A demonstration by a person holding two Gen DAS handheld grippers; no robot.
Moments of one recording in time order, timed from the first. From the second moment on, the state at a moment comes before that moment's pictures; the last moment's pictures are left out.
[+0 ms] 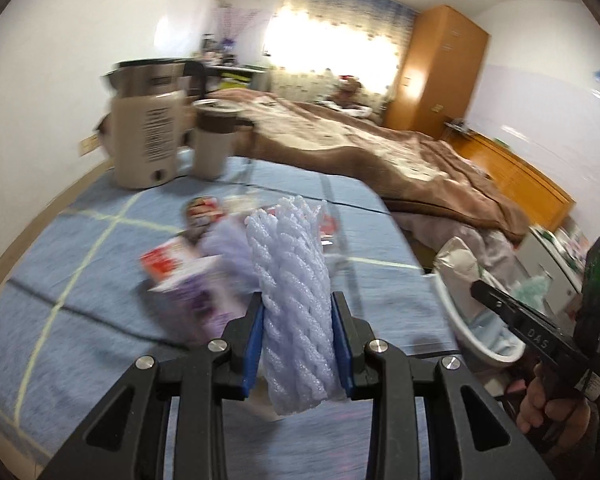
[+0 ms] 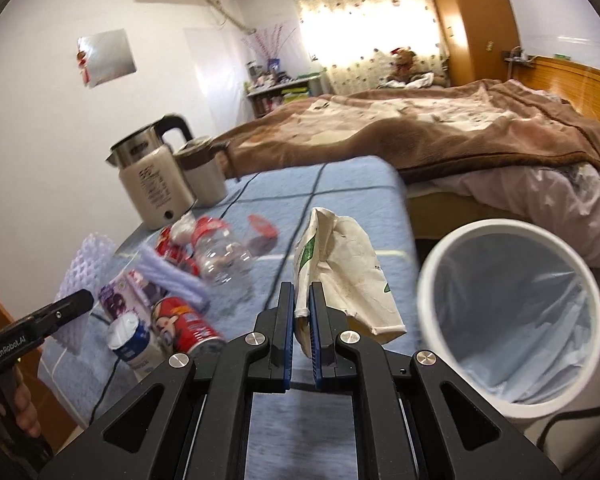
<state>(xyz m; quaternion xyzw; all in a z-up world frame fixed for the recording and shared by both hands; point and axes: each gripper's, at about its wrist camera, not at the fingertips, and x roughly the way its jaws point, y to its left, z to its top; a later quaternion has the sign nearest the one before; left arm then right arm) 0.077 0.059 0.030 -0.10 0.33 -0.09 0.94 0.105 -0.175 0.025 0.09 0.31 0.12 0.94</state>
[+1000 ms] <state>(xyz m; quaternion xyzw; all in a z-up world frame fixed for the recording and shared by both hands) 0.147 -0.182 0.001 -0.03 0.42 -0.31 0.86 0.114 -0.340 -0.015 0.11 0.38 -0.03 0.92</state>
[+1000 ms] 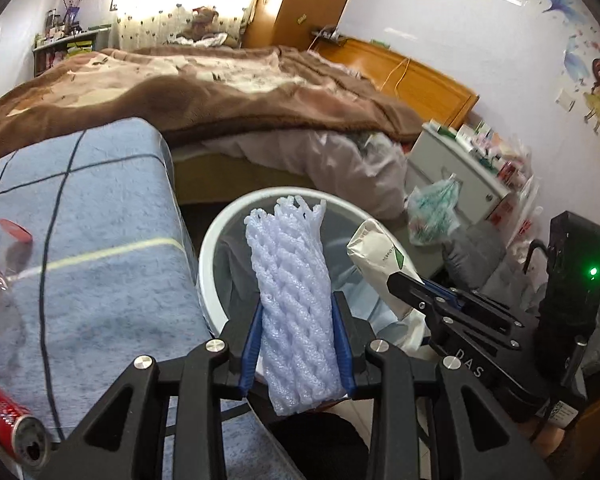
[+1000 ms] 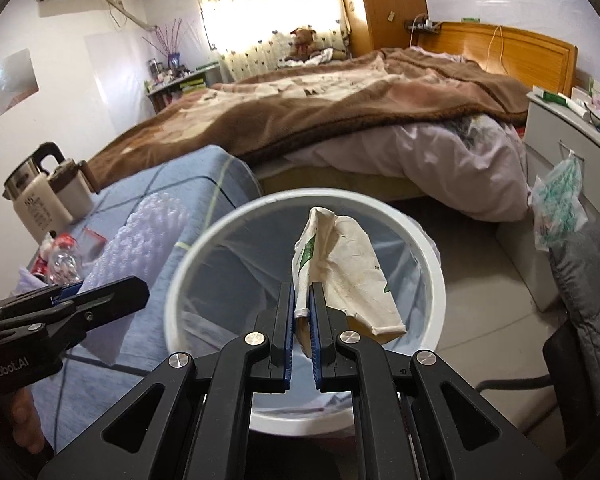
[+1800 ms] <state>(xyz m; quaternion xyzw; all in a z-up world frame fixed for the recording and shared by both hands) 0.126 -0.108 0.019 -0.05 0.38 -0.19 0.91 0.110 -0.297 0.006 0.10 0.35 0.05 0.93</state>
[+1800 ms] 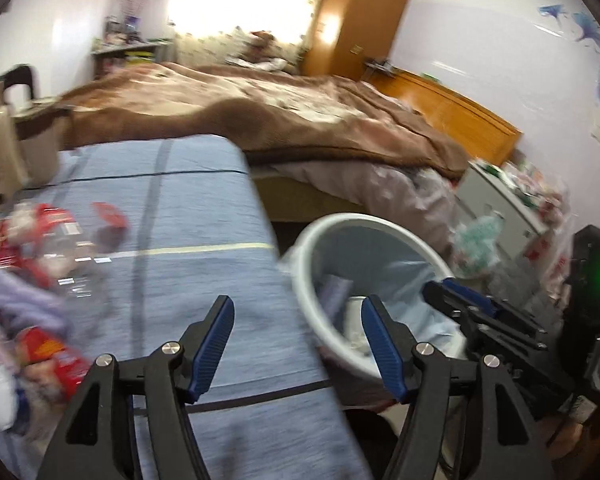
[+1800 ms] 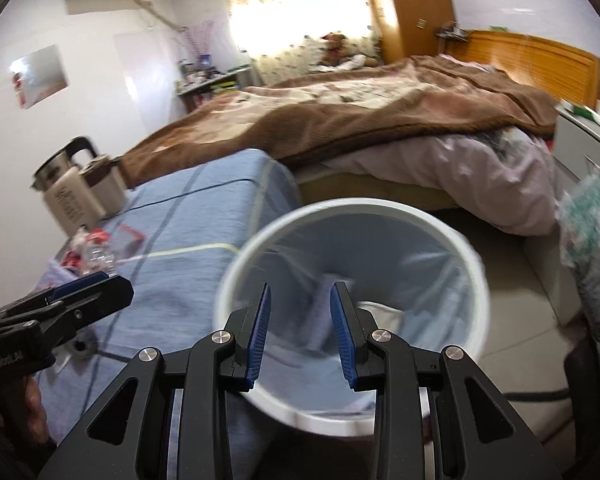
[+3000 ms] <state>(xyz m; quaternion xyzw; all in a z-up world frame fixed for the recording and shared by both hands) 0.080 0.071 -0.029 -0.07 0.39 -0.02 0.92 0.115 -0.098 -0.020 0.00 0.38 0.24 0.89</state>
